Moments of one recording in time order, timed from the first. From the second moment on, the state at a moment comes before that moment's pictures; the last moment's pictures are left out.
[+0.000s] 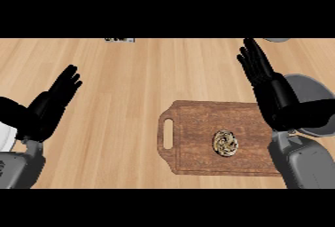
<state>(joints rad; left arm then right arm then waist) -0.21 0.46 -0.12 -1.52 0.33 0.06 0.14 -0.37 -0.24 0.16 -1.67 -0.16 -0.13 0.14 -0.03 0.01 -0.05</state>
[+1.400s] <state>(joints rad) -0.06 0.19 -0.29 -1.54 0.15 0.18 -0.14 -0.44 -0.69 0.16 -1.32 0.03 0.64 -0.47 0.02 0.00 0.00</state>
